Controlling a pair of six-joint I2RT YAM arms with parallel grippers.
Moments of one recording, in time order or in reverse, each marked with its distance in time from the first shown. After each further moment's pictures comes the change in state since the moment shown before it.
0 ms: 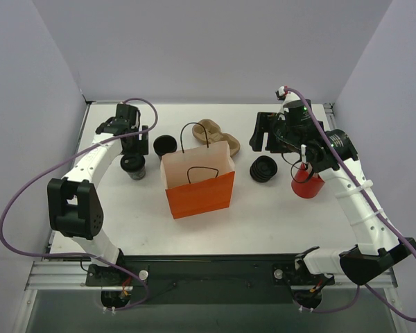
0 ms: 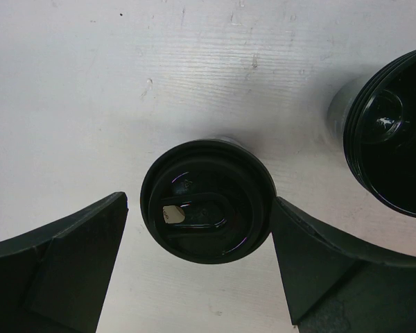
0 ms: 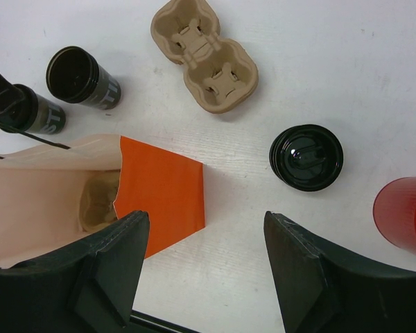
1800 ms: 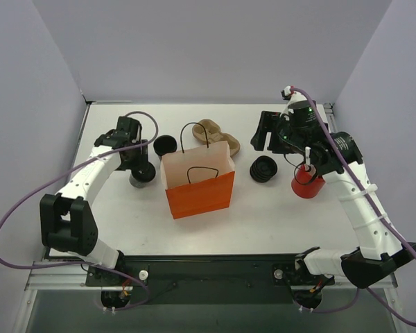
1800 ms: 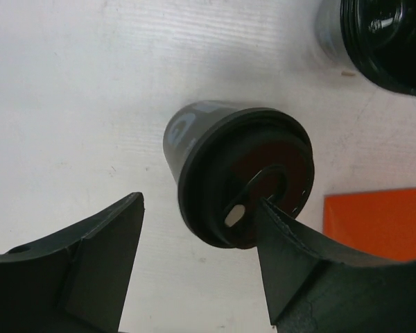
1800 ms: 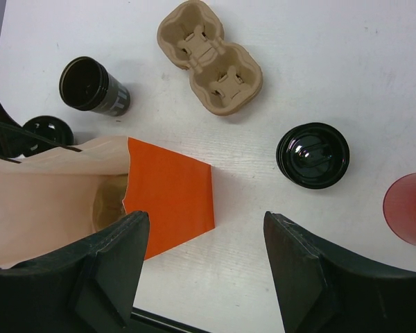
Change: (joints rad) left arm -0.029 -0.125 -0.134 -0.075 0.058 -0.075; right arm -0.013 -0.019 -0.002 0.000 -0.013 0.042
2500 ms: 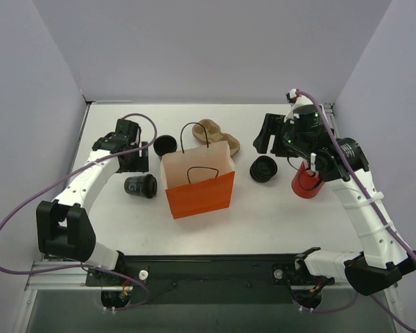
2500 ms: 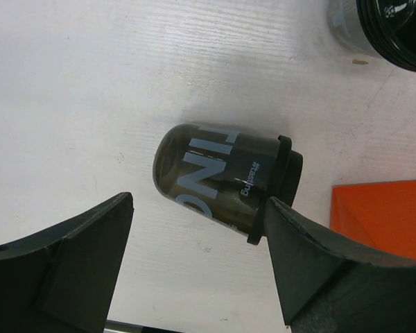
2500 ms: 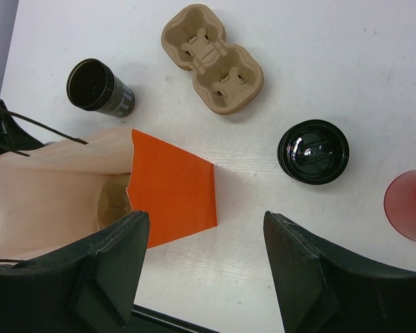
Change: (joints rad) left arm -0.024 -0.075 -0.060 -0.019 -0.031 -0.005; right arm 0.000 -0.061 -0.034 0.007 0.000 0.011
